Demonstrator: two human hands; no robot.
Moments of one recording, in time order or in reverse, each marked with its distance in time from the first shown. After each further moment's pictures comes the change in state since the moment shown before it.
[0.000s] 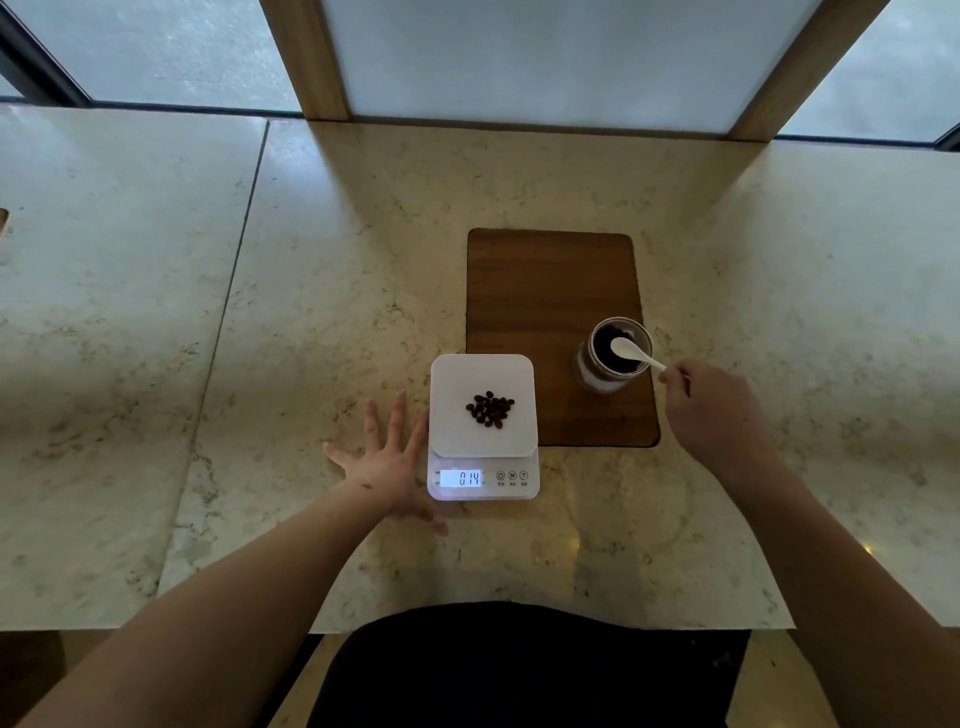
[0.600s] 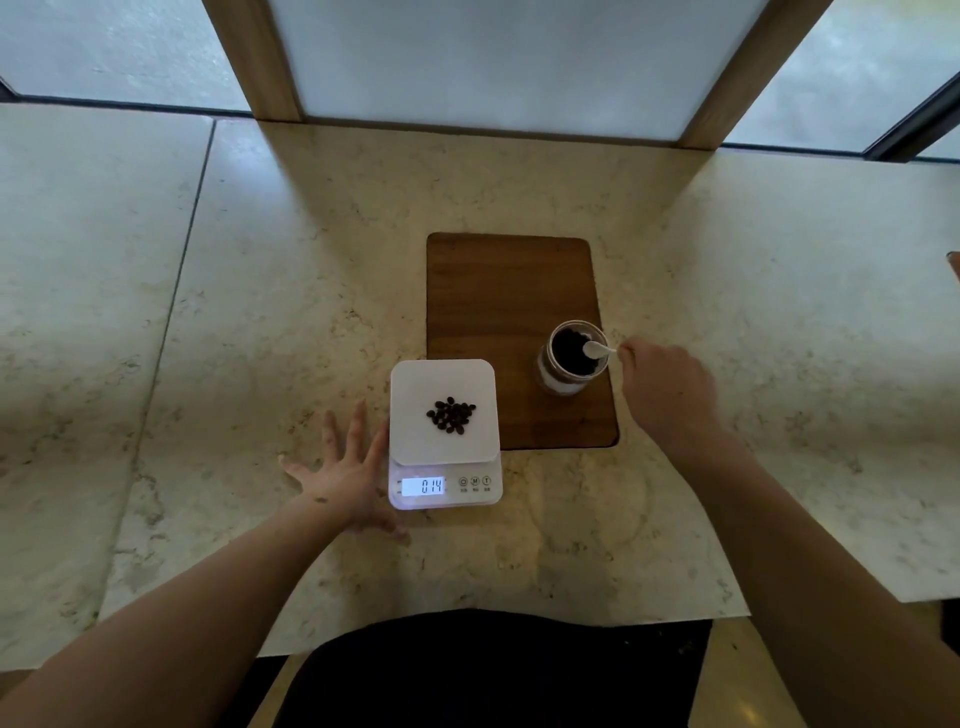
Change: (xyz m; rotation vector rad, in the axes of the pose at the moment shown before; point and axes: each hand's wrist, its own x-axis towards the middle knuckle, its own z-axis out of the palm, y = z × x) left_hand 0.000 0.001 -0.001 -0.018 -0.001 -0.003; right_hand 0.025 -0.003 -0.005 -0.326 0.095 -0.079
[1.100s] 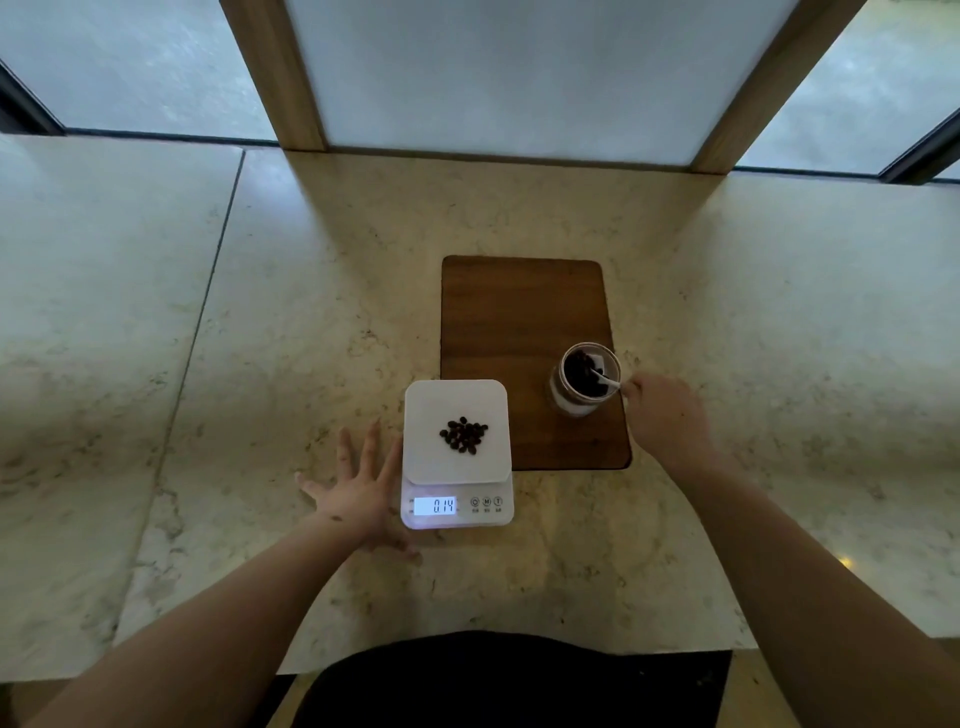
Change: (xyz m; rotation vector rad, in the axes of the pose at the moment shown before) left_hand -0.001 0.000 -0.001 0.010 -0.017 -0.020; right_hand 0.008 0.006 0.030 0.193 -0.172 0.071
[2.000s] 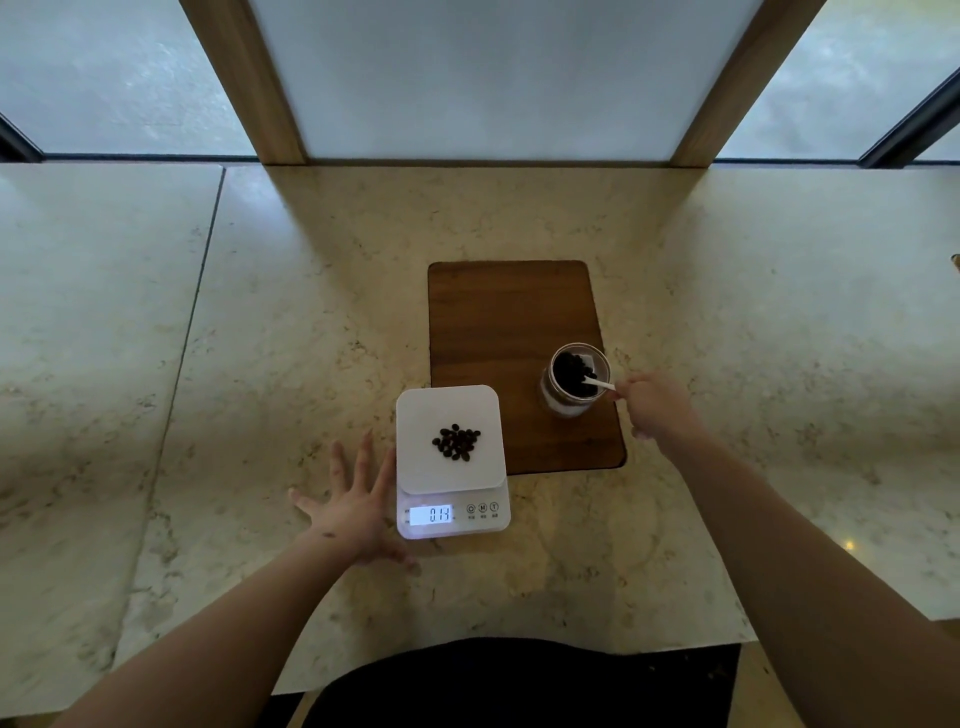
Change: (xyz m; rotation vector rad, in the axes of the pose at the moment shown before) left_hand -0.005 0.003 -0.003 -0.008 0.009 0.022; right_hand 0.020 0.011 0.002 0.627 -0.237 0.360
